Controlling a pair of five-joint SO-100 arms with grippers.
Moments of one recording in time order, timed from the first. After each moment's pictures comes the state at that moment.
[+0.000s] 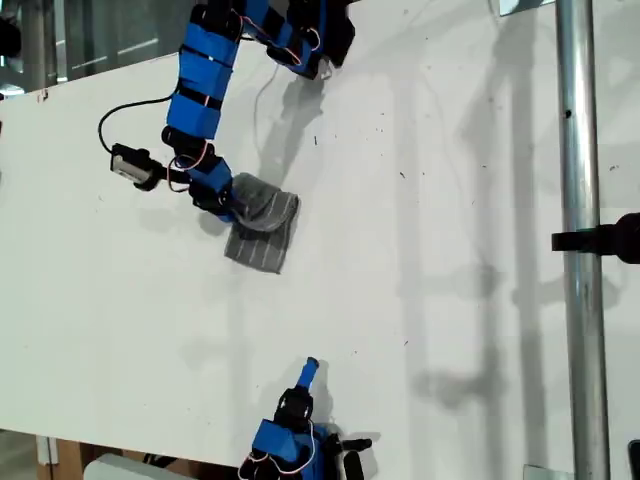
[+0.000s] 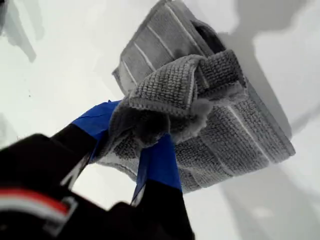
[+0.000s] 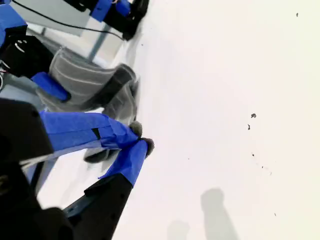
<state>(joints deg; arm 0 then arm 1) -1.5 198.3 171.9 66.7 -68.9 26.6 89.9 94.0 53.5 65.2</state>
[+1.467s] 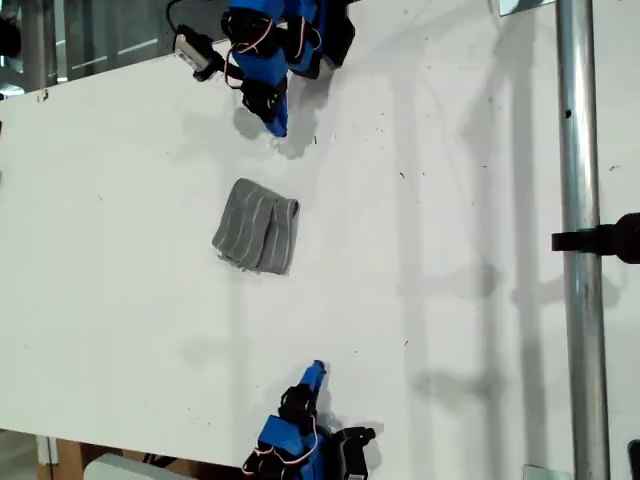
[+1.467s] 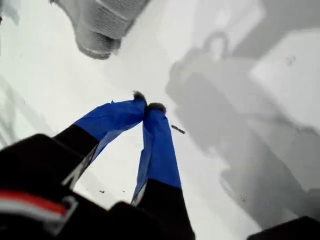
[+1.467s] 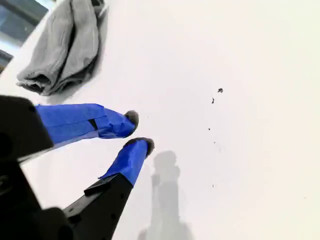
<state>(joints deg) 0.1 198.5 178.1 73.0 -87.7 21.8 181.1 164.3 74.7 86.0</state>
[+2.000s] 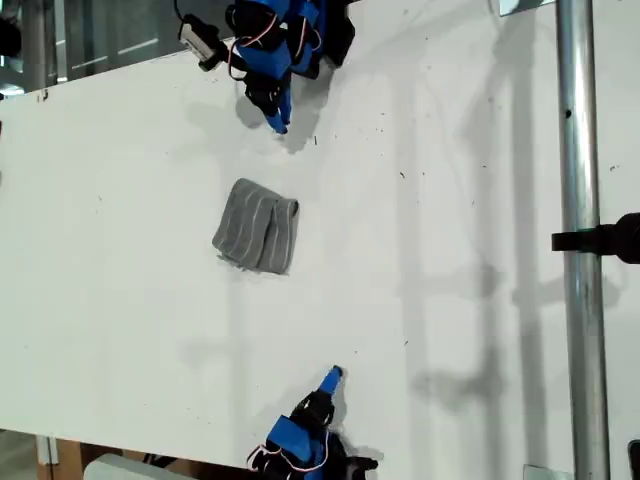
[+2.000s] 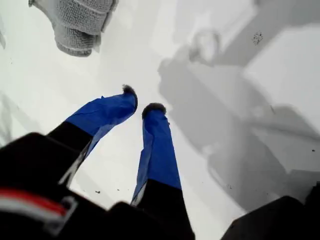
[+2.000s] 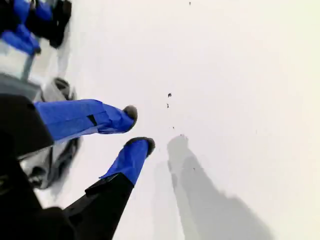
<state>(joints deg) 8.9 198.5 178.1 74.0 -63.7 23.8 188.1 166.2 83.2 86.7</state>
